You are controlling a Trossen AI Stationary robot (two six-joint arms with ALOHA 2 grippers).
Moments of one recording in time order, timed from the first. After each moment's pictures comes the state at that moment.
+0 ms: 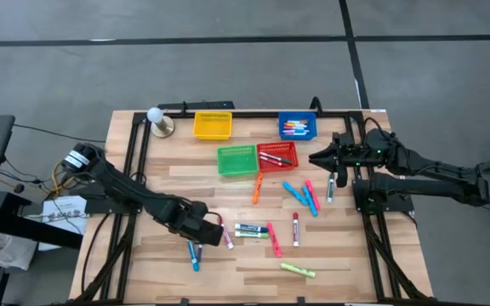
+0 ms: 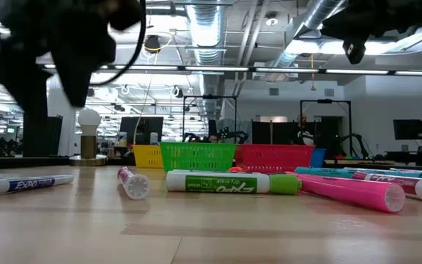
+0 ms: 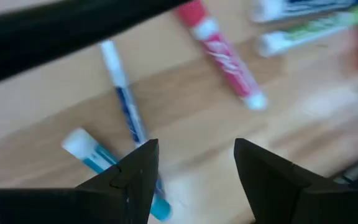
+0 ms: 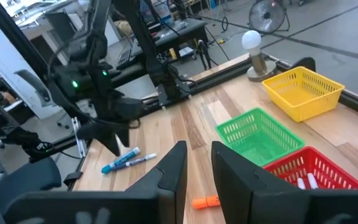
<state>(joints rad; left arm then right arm) -0.51 1.58 1.01 -0.62 -0.05 -1.69 -0.29 0.51 0.52 -0.19 -0.26 0.29</state>
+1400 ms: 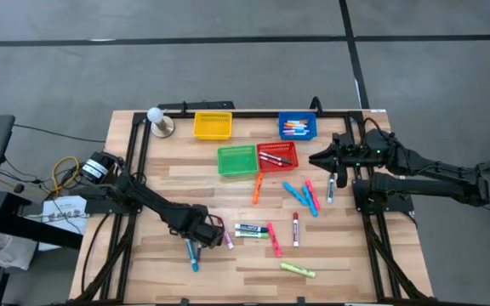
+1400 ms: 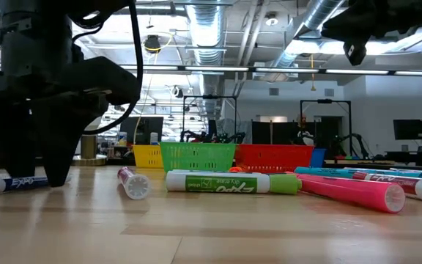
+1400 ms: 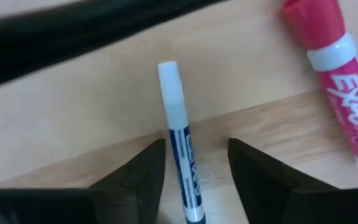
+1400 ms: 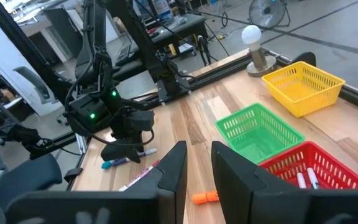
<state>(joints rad) -0.49 1.77 0.99 -0.62 -0.06 -1.75 -0.29 0.51 0.52 -0.21 -0.26 0.29</state>
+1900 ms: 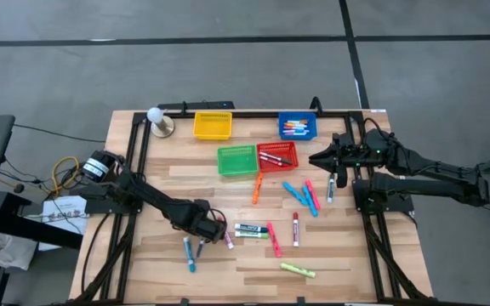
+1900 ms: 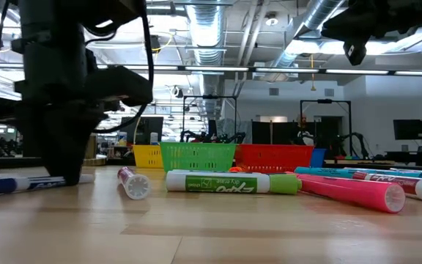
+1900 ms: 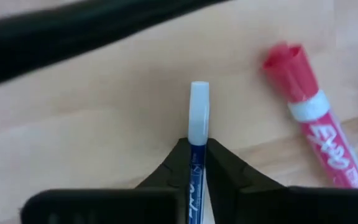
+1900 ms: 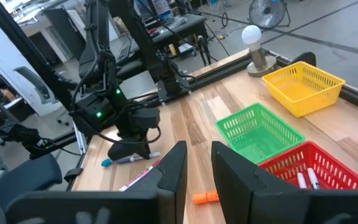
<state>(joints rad) -0.45 1.77 0.99 -0.63 -0.12 -1.72 -0.29 0.51 0.52 -0.21 -0.26 0.29</state>
